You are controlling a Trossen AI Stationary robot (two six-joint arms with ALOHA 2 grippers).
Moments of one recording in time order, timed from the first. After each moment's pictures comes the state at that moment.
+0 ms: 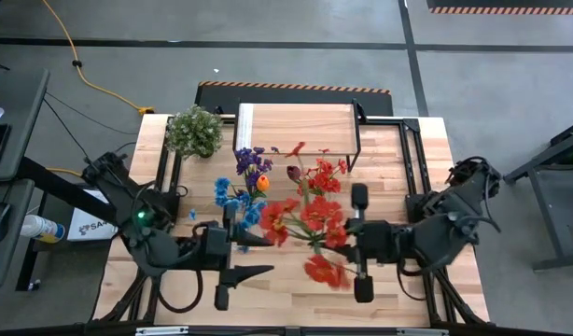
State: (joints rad) left arm -0.74 1.54 1.79 -0.34 -0.75 -0.23; right arm 0.68 1.70 2.17 -0.59 0.68 0.02
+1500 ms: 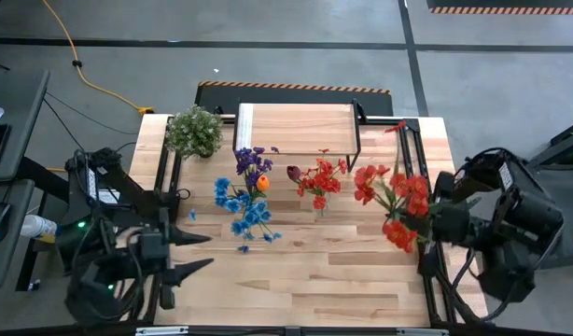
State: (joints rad) left arm -1.08 1.45 1.79 -1.01 -1.24 -0.78; right arm 1.05 1.56 2.17 -1.57 1.27 0.81
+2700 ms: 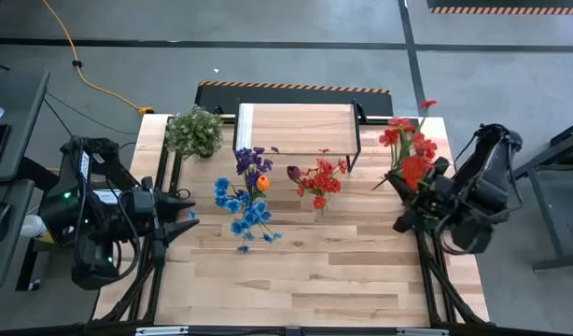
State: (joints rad) left arm -1.10 1.33 1.79 -1.57 -1.22 -1.29; right arm 0.94 1.01 1.19 -0.75 1.57 0.58
